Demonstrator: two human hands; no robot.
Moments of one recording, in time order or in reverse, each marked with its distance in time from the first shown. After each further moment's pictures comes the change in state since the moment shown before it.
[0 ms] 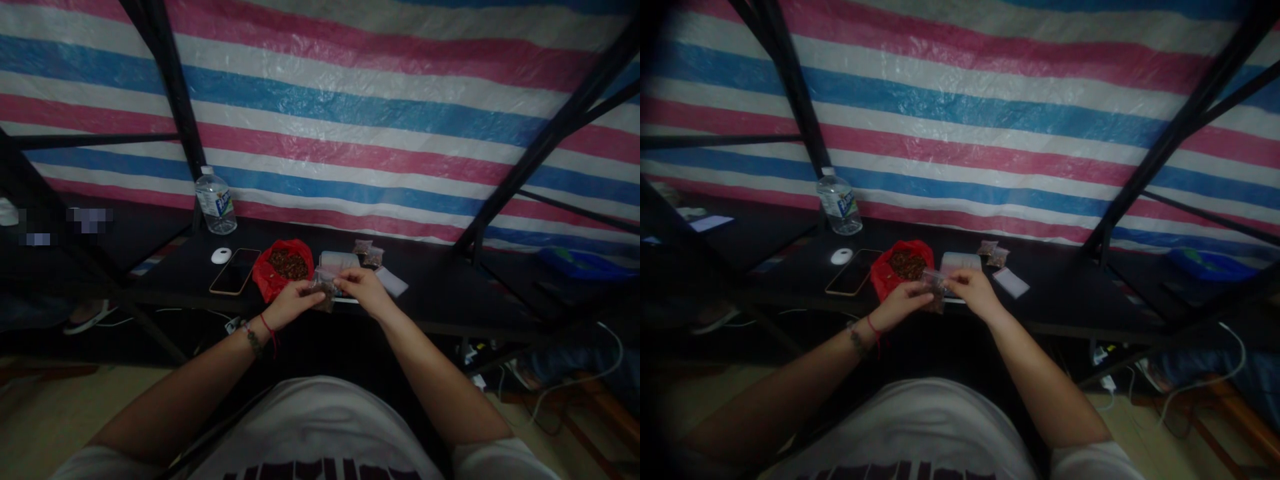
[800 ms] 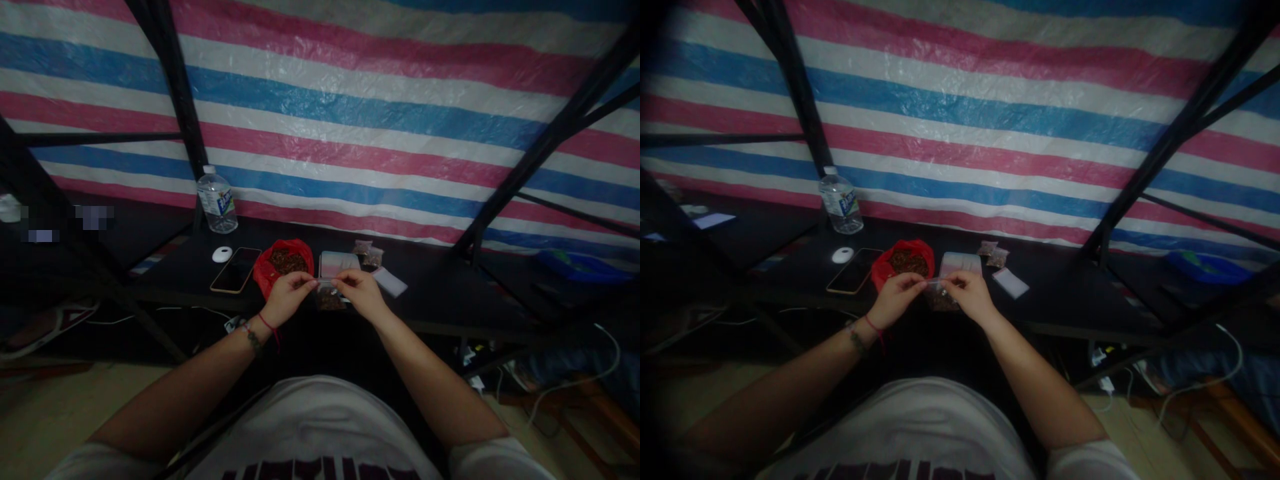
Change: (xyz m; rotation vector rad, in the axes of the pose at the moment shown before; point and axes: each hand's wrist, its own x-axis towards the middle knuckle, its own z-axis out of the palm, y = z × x) left_hand 0.001 0.005 -0.007 0.320 0.327 0.166; right_hand -0.005 0.000 0.010 -0.136 0.118 -0.141
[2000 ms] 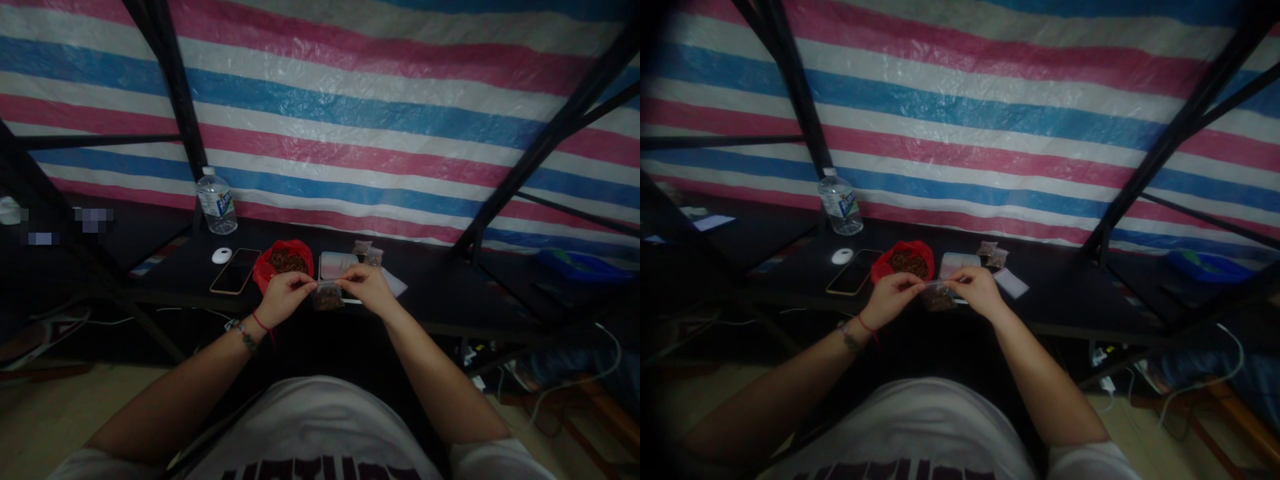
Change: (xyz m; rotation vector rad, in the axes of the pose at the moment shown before) left_hand -0.002 0.016 -0.012 0.176 -0.012 0.122; right_hand 0.005 -0.009 -0.021 -0.119 -0.003 -0.093
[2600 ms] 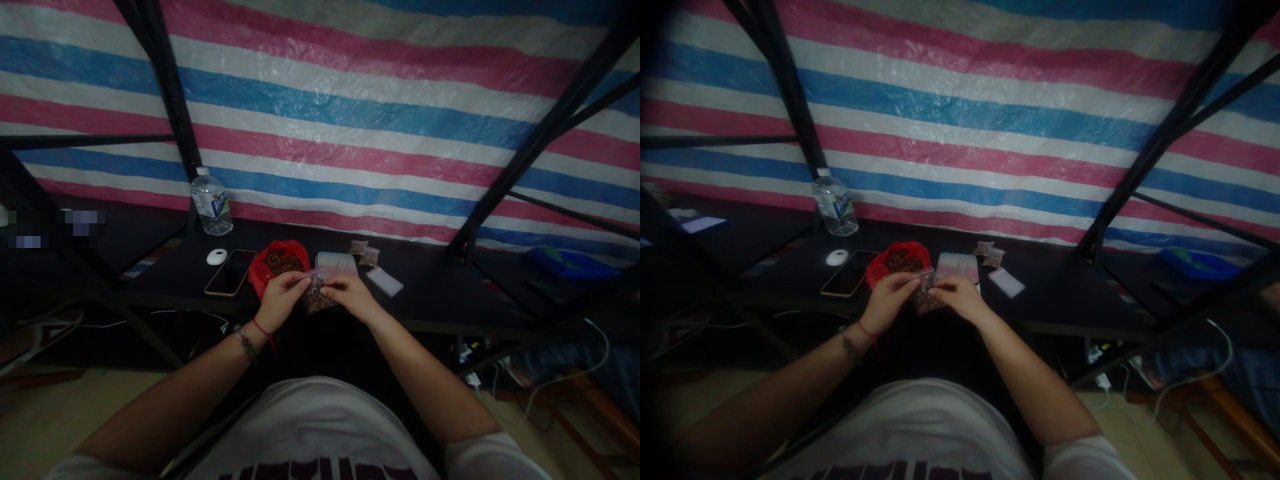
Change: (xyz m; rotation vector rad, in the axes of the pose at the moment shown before) left_hand -0.004 -0.004 0.016 -0.313 0.121 -0.182; right_hand -0.006 0.010 0.026 0.288 -0.221 0.177
